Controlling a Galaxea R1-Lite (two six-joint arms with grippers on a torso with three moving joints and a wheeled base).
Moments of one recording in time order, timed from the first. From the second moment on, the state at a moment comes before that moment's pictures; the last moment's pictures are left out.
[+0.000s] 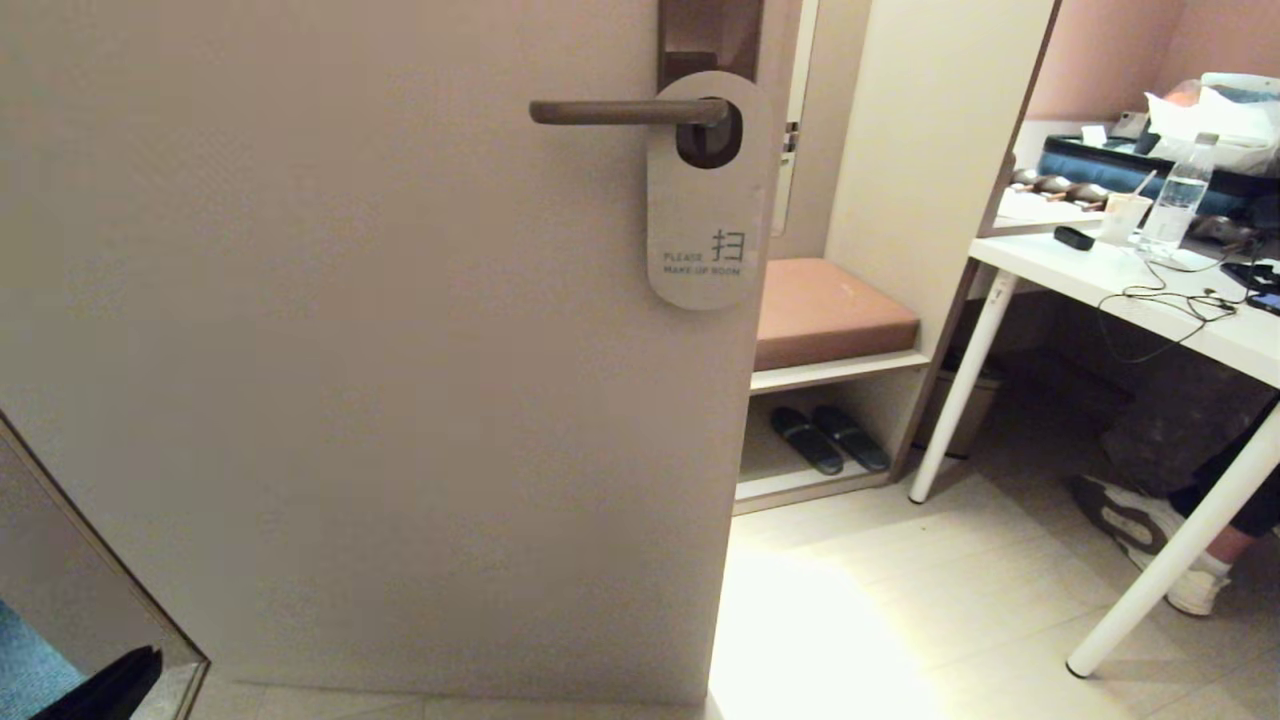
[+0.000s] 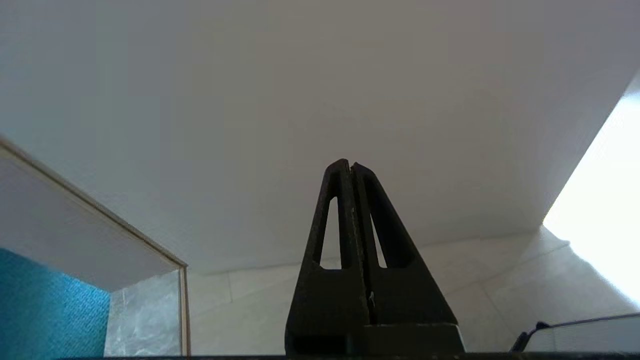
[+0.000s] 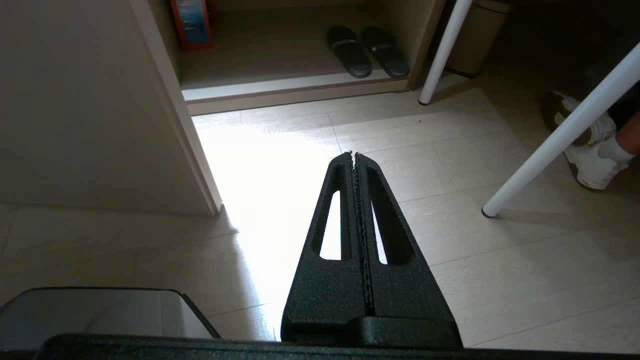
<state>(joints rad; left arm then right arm) -0.24 0.67 -0.01 -0.44 0.22 0.18 -0.04 0.27 0.00 0.00 0.00 -0.03</state>
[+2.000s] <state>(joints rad) 0.00 0.00 0.00 -0.01 0.02 -0.02 -0.04 0.27 0.00 0.00 0.00 -0.03</state>
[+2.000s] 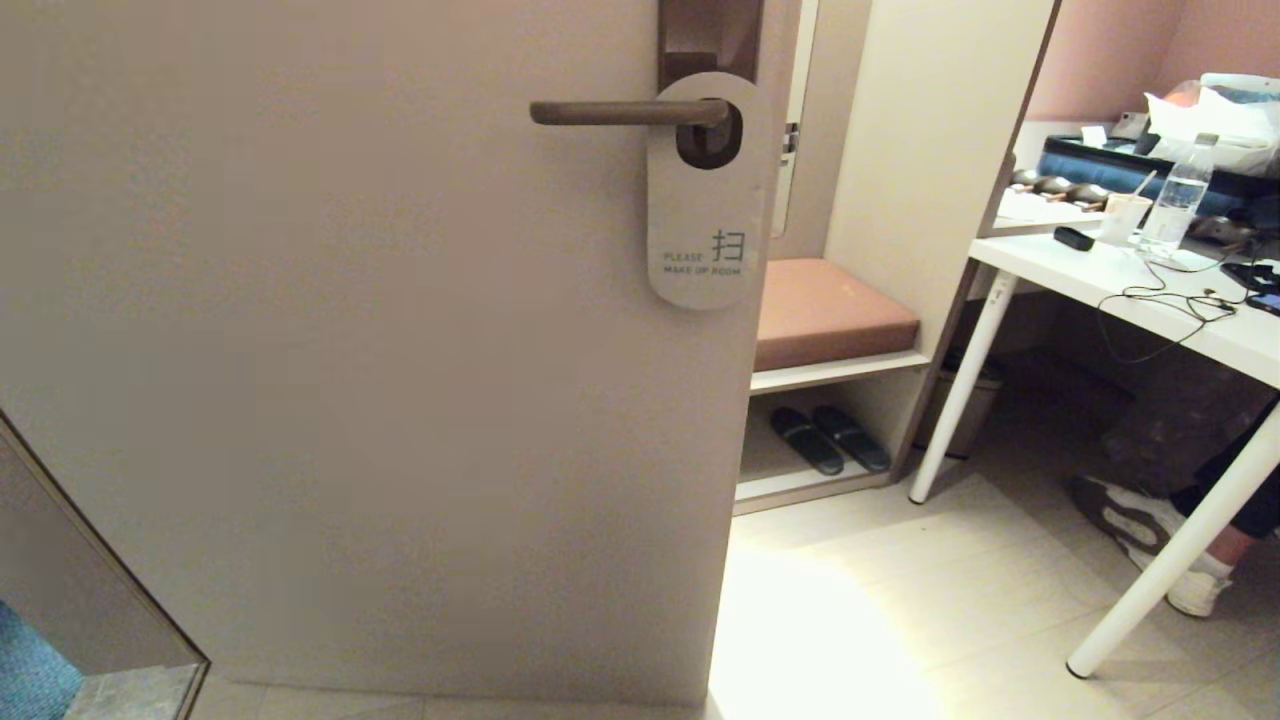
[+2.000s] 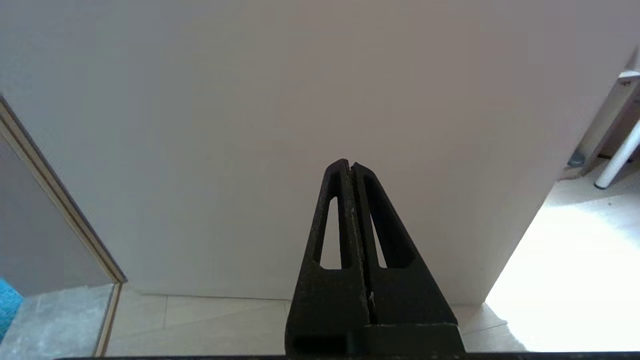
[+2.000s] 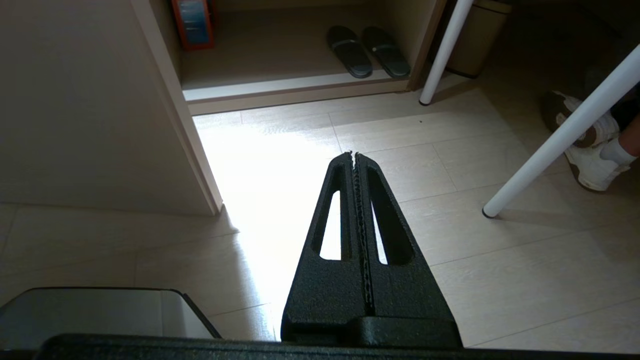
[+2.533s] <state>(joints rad) 0.00 0.00 0.00 -0.01 0.02 -0.03 -0.04 0.27 0.00 0.00 0.00 -0.03</state>
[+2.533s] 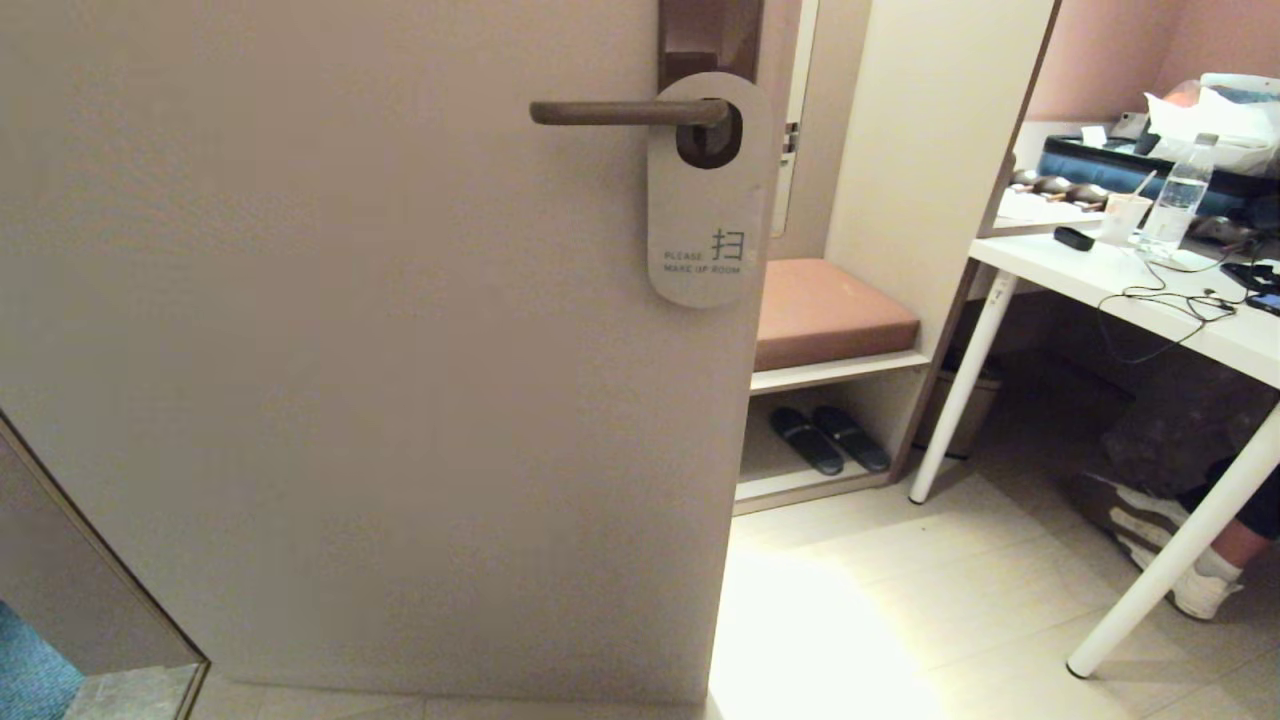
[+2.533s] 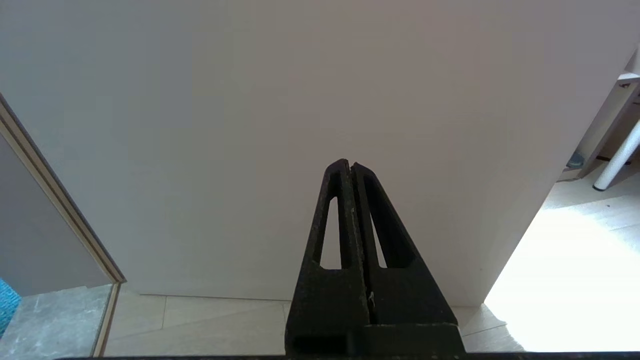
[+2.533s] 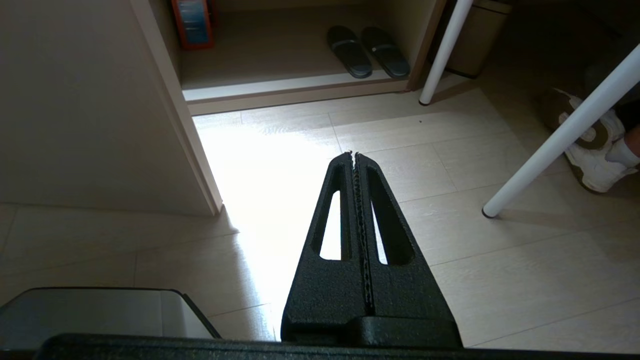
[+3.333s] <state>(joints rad) 0.00 0.00 0.00 -0.01 0.02 -0.03 -0.04 0.27 0.00 0.00 -0.03 0.07</state>
